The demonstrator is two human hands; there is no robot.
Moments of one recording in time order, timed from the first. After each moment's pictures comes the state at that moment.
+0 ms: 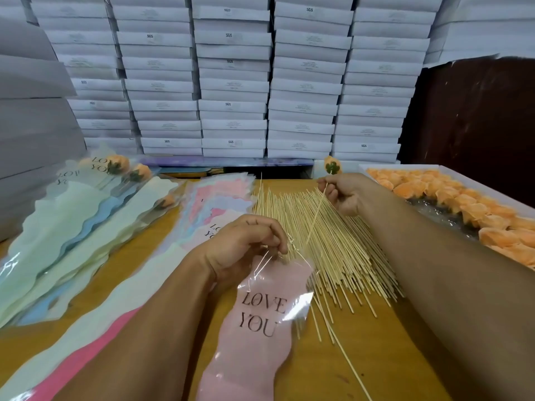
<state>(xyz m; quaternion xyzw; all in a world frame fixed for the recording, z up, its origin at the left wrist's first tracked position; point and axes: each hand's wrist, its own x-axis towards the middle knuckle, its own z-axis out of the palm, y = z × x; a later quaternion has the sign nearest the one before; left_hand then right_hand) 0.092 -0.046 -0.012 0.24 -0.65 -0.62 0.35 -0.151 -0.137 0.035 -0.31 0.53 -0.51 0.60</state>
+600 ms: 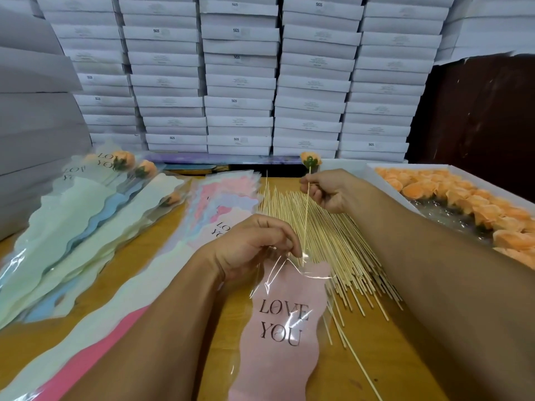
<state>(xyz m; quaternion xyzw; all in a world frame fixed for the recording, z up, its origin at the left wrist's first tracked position) 0.091 -0.042 -0.006 0.25 -0.68 -0.60 0.33 -0.113 -0.159 0.030 -0.37 0.56 -0.46 0.58</state>
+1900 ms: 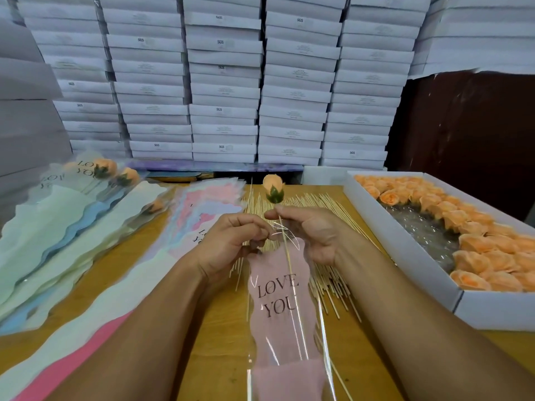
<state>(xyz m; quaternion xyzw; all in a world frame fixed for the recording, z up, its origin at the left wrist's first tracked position) 0.086 -0.046 -0.009 0.31 -0.61 -0.57 0.45 -0.093 -0.046 0.015 -0.44 0.45 -0.46 0.62</state>
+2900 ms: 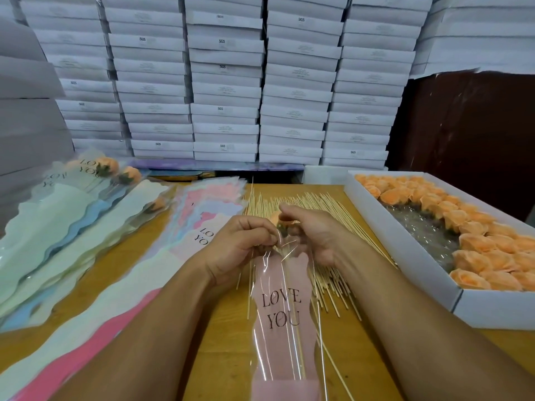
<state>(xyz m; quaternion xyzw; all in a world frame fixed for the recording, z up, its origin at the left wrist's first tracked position) 0.077 -0.044 -0.014 0.25 -0.61 -0.61 0.44 -0.095 -0.055 0.004 -0.45 0.52 -0.46 0.56</state>
